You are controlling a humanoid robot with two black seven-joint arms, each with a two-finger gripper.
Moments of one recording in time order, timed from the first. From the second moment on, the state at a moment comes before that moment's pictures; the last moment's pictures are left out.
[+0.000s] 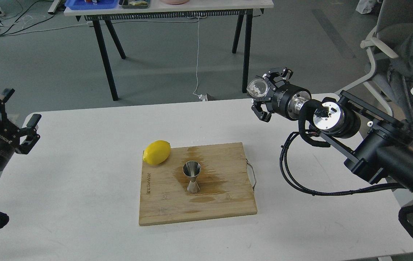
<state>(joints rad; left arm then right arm) -0.36 0.58 -1.04 -0.80 0.54 -0.49 -0.49 0.92 -0.36 0.51 1.12 0.16 -0.22 -0.17</state>
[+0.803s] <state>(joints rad) -0.36 0.58 -1.04 -0.80 0.54 -0.49 -0.49 1.12 -0.30 0.11 1.25 0.00 -0.19 -0.19</state>
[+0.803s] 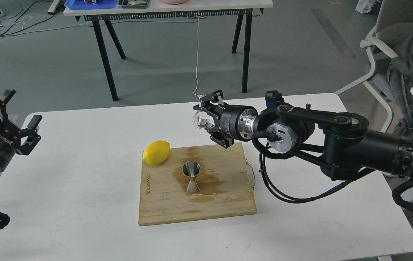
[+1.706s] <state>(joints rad) -0.36 0.57 -1.04 -0.80 0.54 -0.49 -0.49 1.17 -0.22 -0.07 1.25 -0.29 -0.12 -0.19</state>
